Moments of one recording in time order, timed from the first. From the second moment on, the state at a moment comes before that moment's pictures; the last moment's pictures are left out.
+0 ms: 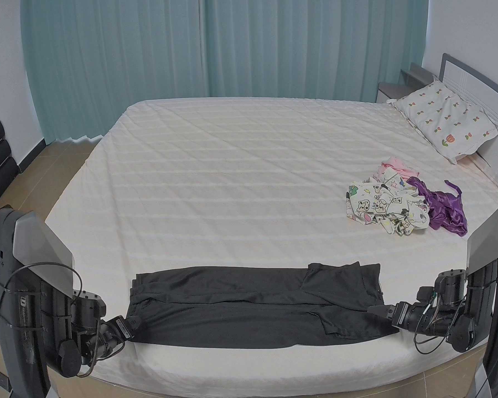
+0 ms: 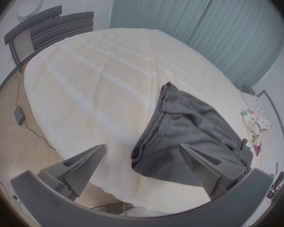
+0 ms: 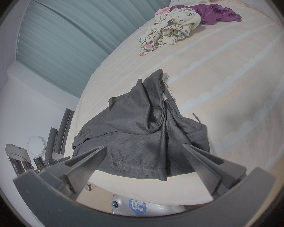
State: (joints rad) left arm -0.12 2.38 -0.02 -1.55 0.14 -0.66; right arm 0.07 2.34 -0.07 -1.55 0.35 0.54
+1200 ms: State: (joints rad) left arm 0.01 2.37 -0.87 -0.82 -0.16 -0.63; right arm 0.11 2.35 -0.07 -1.55 0.35 0.53
